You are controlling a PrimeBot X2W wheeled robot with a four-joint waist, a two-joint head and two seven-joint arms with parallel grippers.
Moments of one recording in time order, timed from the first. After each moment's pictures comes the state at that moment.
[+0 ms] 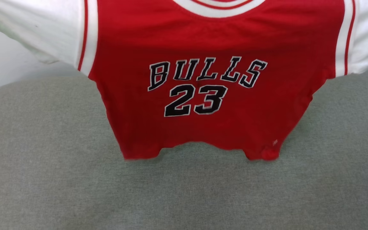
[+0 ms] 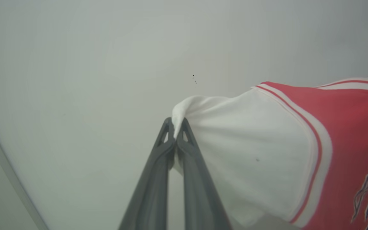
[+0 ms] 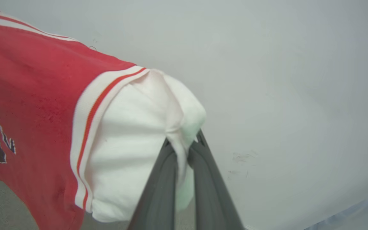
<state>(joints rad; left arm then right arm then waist) -0.49 1.02 -0.18 -0.46 -0.72 0.26 0.16 -0.73 -0.75 0.18 -0.22 0.55 0.13 0.67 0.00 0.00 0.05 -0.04</state>
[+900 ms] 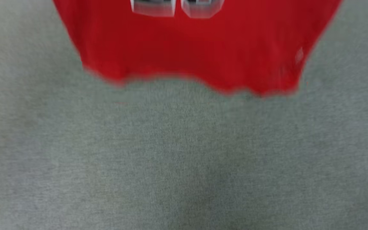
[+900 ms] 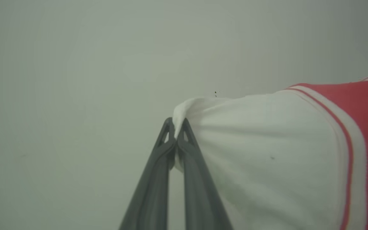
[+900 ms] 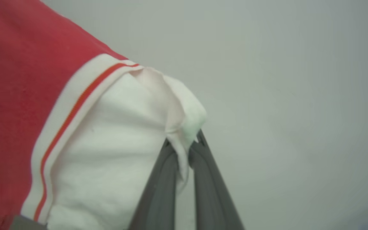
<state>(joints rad) -1.35 0.90 -0.32 -0.02 -0.60 0.02 0.17 -1.31 -0.71 0.29 0.03 0.33 0.13 0.46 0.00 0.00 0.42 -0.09</state>
